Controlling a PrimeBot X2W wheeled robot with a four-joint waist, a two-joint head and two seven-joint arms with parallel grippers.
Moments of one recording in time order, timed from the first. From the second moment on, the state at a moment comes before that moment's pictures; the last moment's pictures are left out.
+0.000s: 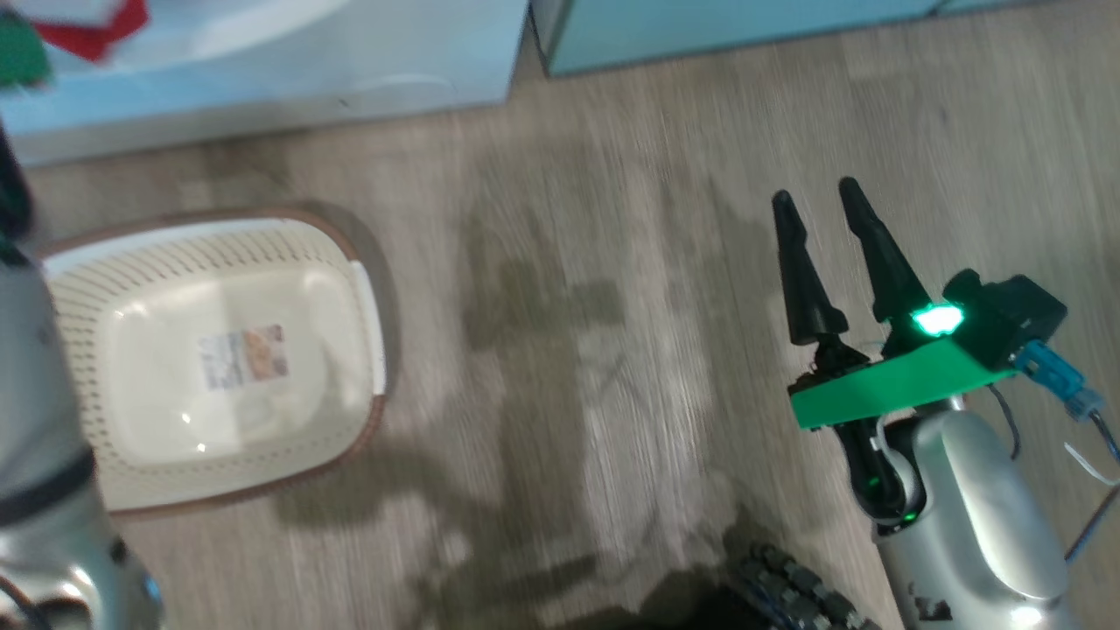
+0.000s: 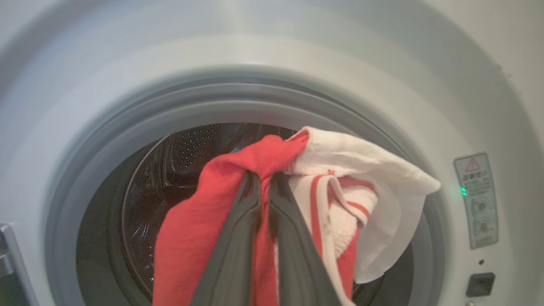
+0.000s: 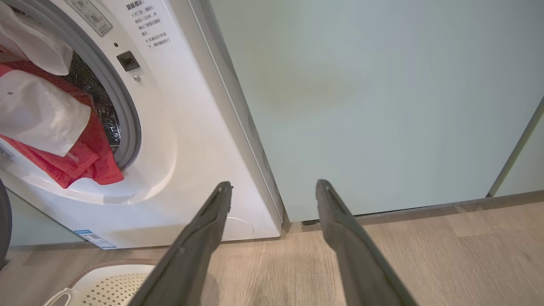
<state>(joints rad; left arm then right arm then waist) -0.80 0.18 0.17 0.09 -0.05 0.05 -0.26 -0.30 -0.05 0.14 0.17 0.39 0.13 -0.25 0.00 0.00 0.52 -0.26</state>
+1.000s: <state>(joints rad) -1.67 0.43 -0.04 0.54 0.10 -0.04 -0.26 -0.40 -0.05 0.27 0.12 0.52 0.13 -0.25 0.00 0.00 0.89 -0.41</state>
